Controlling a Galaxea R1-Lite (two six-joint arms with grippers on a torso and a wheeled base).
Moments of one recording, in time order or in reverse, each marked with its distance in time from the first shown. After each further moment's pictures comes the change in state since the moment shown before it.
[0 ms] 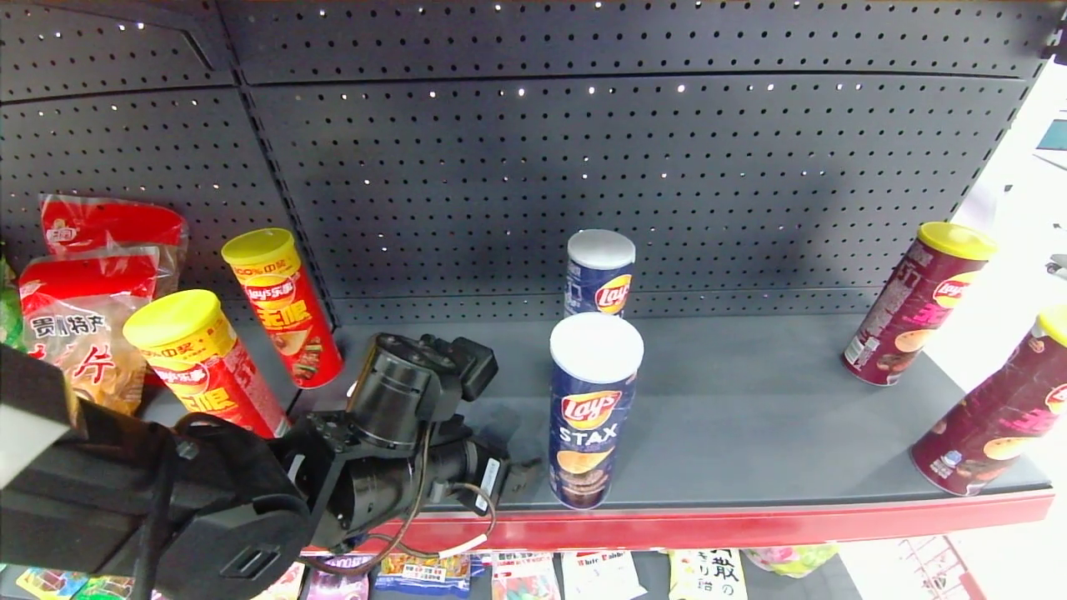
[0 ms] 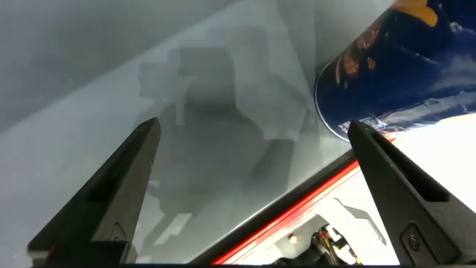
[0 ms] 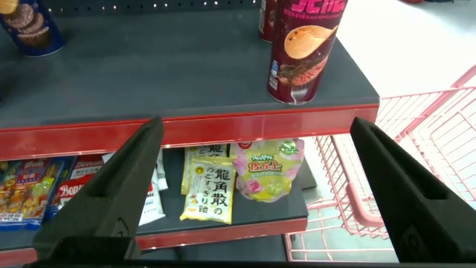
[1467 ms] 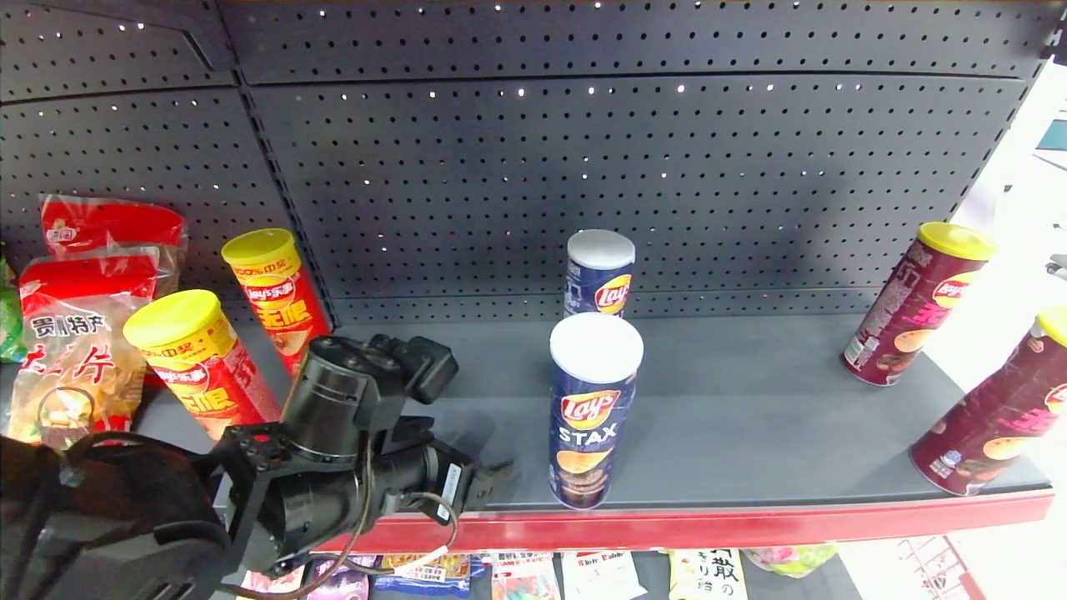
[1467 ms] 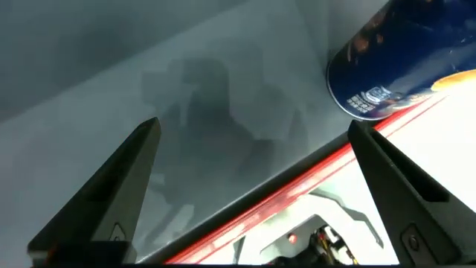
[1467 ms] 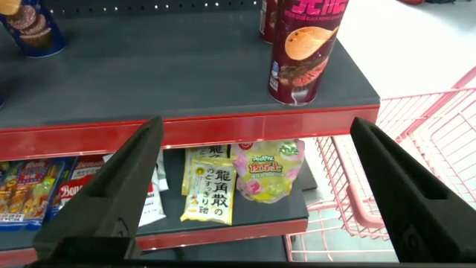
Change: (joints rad) left arm 0.033 -0.112 0.097 -0.008 -0.011 -0.005; right arm 0.000 -0.002 -0.001 0.000 0.003 0.000
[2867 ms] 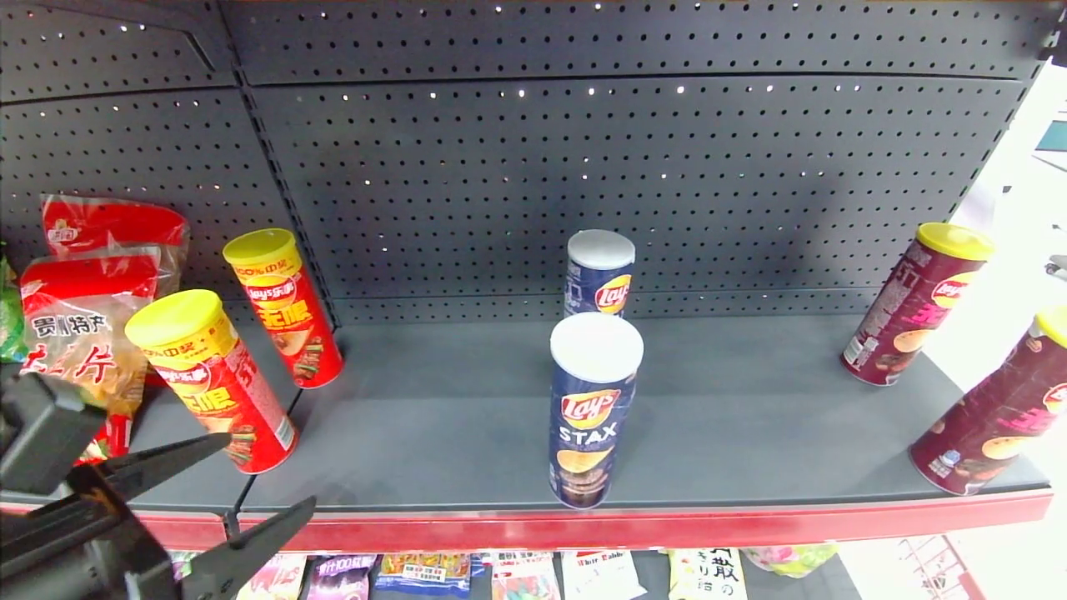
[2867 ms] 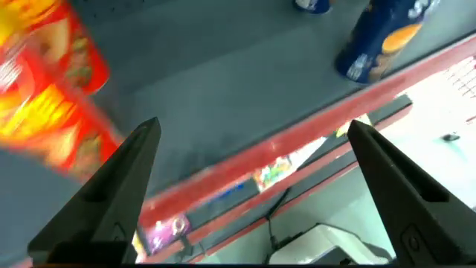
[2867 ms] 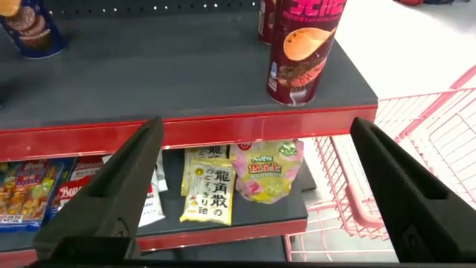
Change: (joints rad) left arm 0.279 -0.728 0.316 0.128 -0.190 0.135; right arm 0.000 -0.002 -0.001 0.001 -0.005 0.000
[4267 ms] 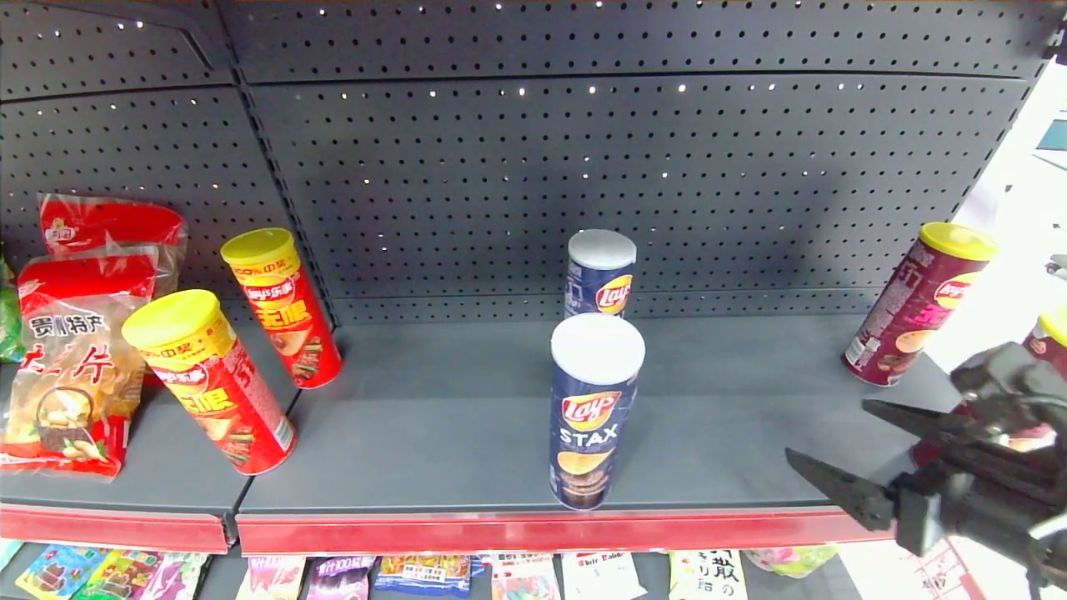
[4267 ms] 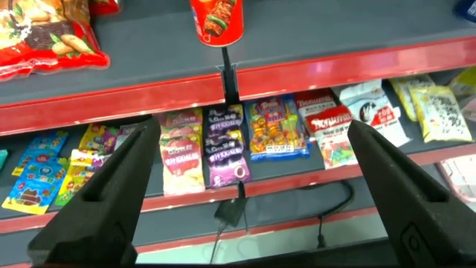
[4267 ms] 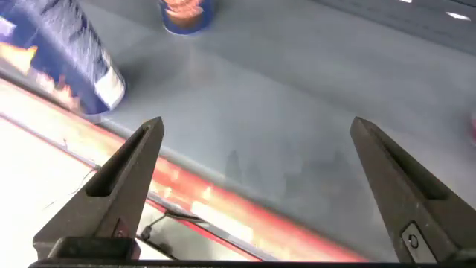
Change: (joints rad) left arm 0.098 -0.969 0.061 0.826 0.287 -0.003; right arm 0.443 1.090 -0.221 -0.593 0.052 -0.095
